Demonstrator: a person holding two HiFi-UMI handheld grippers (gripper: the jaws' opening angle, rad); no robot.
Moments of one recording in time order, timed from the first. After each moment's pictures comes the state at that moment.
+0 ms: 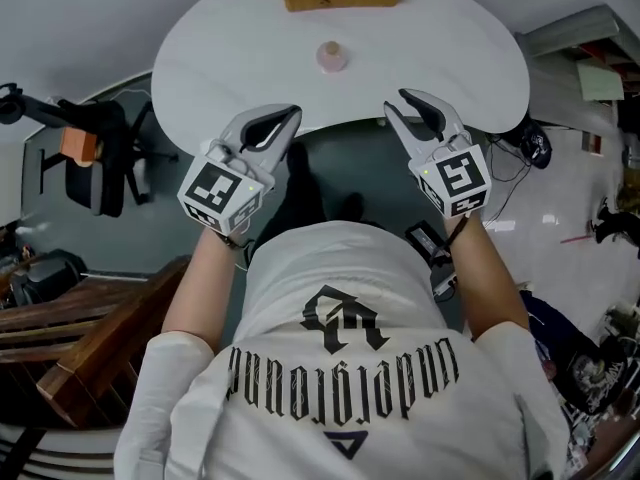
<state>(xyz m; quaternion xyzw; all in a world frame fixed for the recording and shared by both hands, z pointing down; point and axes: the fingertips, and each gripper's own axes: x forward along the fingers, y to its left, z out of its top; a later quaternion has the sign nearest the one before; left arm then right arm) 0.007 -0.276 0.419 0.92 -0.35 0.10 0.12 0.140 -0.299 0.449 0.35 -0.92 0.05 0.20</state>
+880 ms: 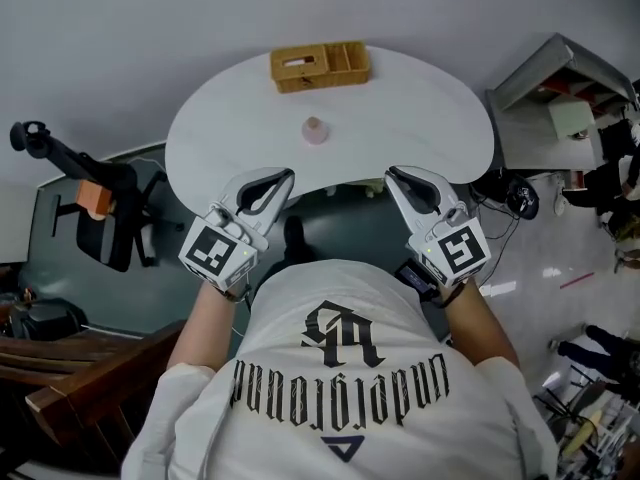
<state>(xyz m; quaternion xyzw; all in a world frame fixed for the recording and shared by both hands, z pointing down) 0.046 -0.240 0.314 0.94 -0.34 0.07 0.03 0.186 -0.239 0.330 0.34 -0.93 -0.01 0.11</state>
